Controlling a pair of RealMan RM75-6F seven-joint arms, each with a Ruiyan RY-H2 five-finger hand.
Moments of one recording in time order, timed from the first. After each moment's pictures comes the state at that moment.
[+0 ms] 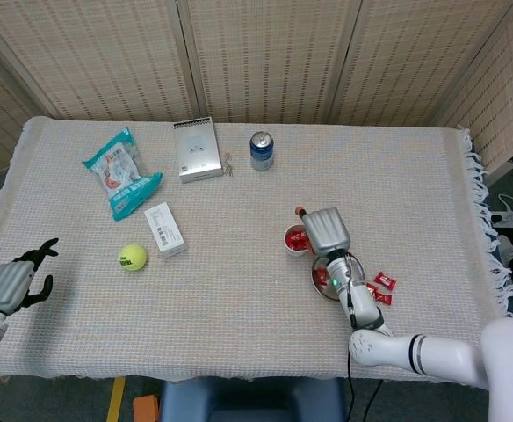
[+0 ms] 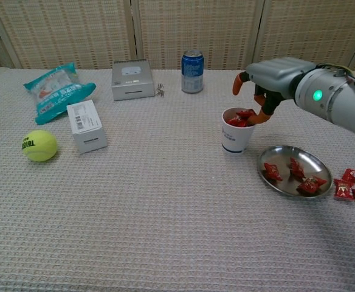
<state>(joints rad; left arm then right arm) -0.35 -1.14 -0.04 -1.32 1.40 1.08 -0.30 0.88 -1.58 0.22 -1.51 -0.71 1.06 -0.80</state>
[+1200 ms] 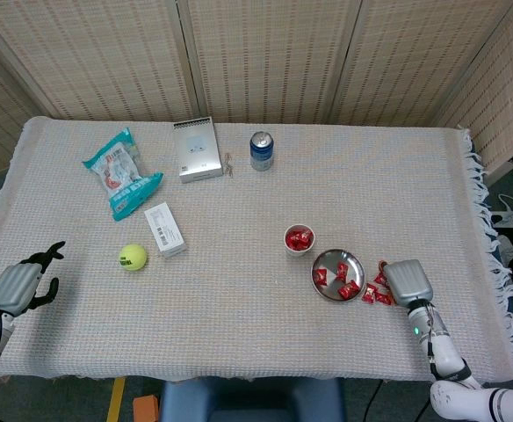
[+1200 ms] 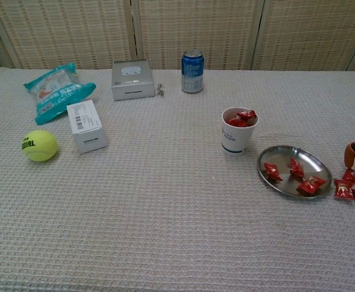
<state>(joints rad) -0.36 -1.16 -0.04 -1.34 1.39 1.07 -0.23 0.56 -1.40 -0.07 -1.49 -0.90 1.06 -0.63</state>
